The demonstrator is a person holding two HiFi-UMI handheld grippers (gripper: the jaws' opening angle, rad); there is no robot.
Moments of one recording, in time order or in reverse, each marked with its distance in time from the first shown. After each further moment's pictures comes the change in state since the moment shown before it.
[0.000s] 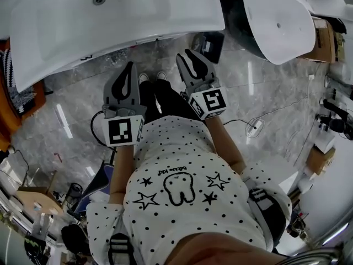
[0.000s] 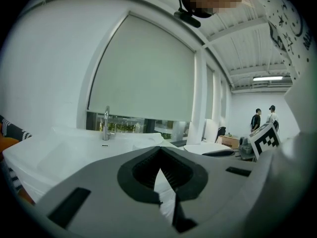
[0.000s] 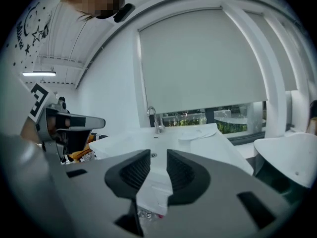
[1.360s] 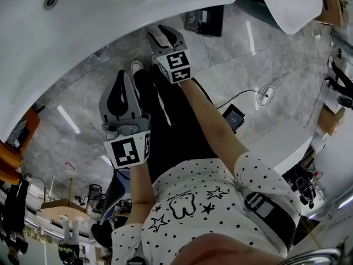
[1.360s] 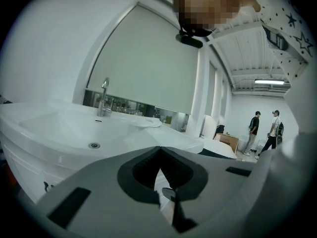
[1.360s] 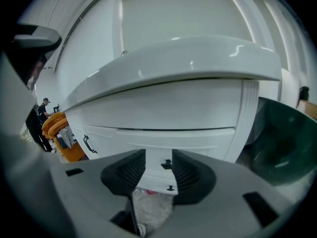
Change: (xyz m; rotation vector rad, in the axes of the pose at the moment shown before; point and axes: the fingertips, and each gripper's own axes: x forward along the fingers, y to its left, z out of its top) left arm 0.062 0.001 -0.141 -0.063 0.046 -0.025; right arm 0.143 -0.066 -0.269 0.084 0.277 -0.144
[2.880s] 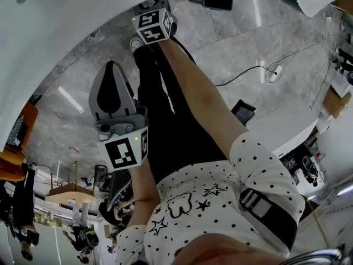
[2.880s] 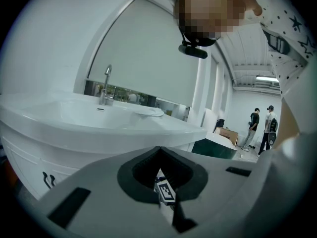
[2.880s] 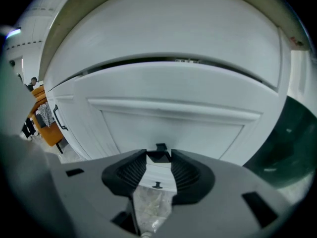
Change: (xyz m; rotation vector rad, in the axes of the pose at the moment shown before) left arm 0.017 0.003 -0.051 0.005 0.072 -0.005; right arm 0.105 -0.034 -0.062 -0.097 0.136 -0.154
